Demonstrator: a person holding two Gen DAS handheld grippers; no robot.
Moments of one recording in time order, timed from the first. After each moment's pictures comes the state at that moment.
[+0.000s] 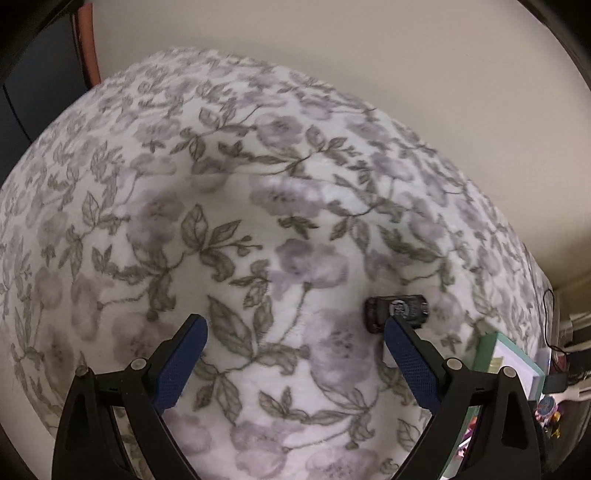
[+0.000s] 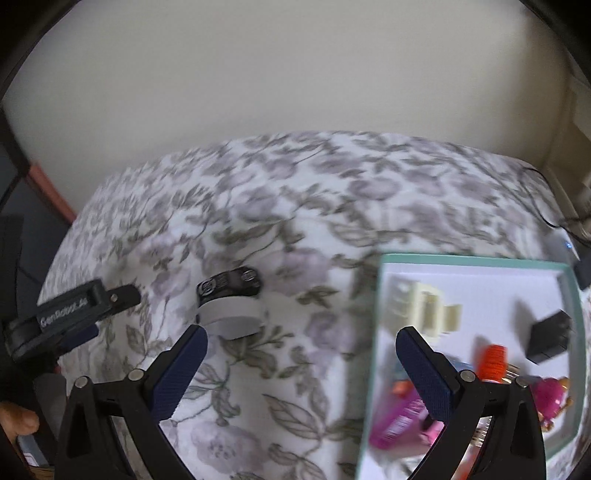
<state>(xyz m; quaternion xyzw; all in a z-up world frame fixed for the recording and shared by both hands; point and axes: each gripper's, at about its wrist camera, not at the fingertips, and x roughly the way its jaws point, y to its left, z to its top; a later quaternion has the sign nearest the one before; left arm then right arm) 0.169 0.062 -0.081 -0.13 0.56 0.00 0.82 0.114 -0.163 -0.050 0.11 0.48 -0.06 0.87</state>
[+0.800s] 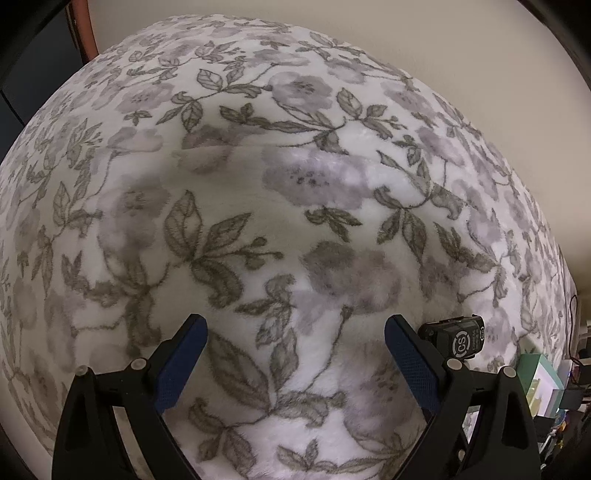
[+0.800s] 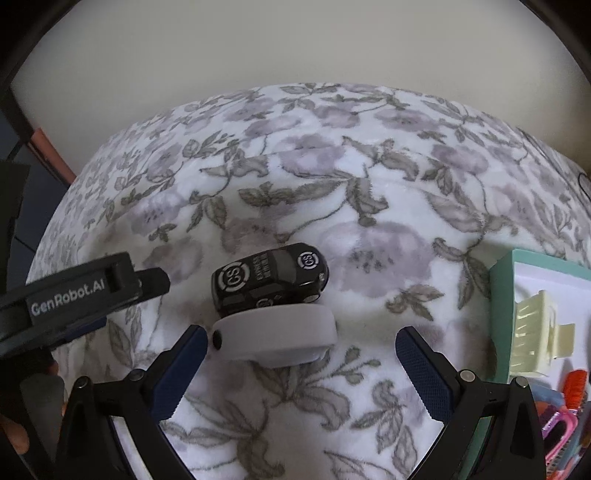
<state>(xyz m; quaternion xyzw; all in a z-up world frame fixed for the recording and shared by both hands) 0.209 0.071 -0.129 -0.11 0.60 0.02 0.79 0.169 -0.121 -0.117 0.10 0.52 -0.03 0.85</state>
